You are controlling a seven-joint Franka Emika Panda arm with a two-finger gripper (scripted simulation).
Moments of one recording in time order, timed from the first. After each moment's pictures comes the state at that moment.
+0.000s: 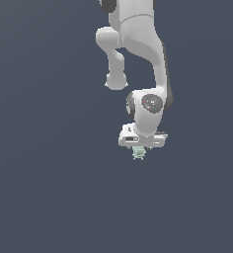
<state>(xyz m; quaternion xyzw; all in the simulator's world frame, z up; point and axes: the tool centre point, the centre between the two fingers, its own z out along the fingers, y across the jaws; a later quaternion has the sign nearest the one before) -0.003 0.110 0.057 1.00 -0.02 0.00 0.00</state>
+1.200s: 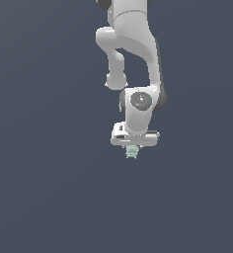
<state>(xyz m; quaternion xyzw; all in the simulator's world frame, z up) -0.004 0.076 0.065 1.00 -0.02 0.00 0.00</state>
